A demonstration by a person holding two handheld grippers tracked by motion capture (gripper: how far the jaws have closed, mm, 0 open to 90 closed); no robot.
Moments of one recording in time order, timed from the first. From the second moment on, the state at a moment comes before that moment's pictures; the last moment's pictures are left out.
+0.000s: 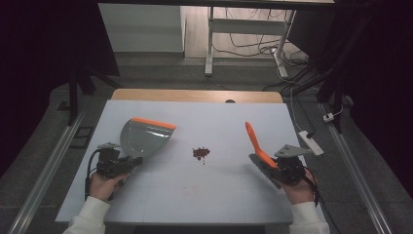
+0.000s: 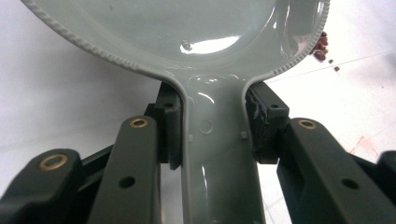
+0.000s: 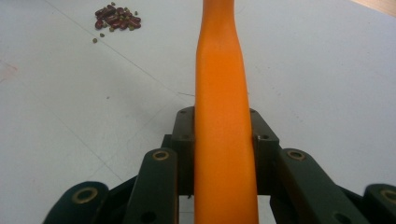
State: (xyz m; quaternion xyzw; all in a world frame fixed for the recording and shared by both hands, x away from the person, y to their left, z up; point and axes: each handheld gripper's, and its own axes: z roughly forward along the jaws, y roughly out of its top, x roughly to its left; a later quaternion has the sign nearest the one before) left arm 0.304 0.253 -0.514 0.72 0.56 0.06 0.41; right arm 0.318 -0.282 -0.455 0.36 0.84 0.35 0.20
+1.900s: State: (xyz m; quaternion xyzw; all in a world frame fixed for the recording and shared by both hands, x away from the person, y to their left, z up) left arm 0.300 0.234 -0.507 0.82 0.42 0.01 0.39; right arm 0.377 -0.219 -0.444 0.34 0.83 0.39 0.19
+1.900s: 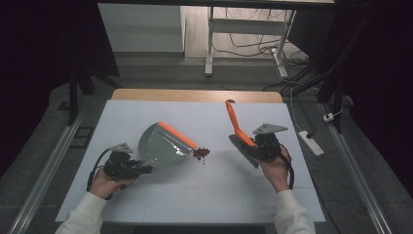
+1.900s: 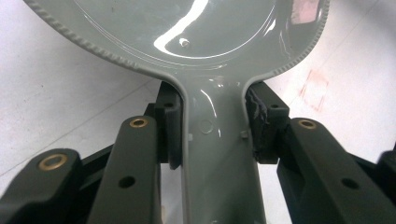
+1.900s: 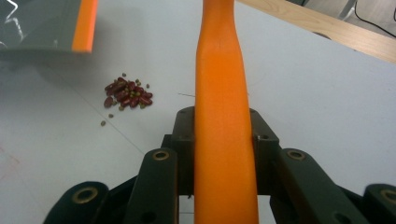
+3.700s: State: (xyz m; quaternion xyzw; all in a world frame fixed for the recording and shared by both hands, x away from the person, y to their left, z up) left arm 0.286 0.207 -0.514 0.88 0.35 -0.06 0.32; right arm 0.423 -0.136 -0.475 0.30 0.87 0.35 0.18
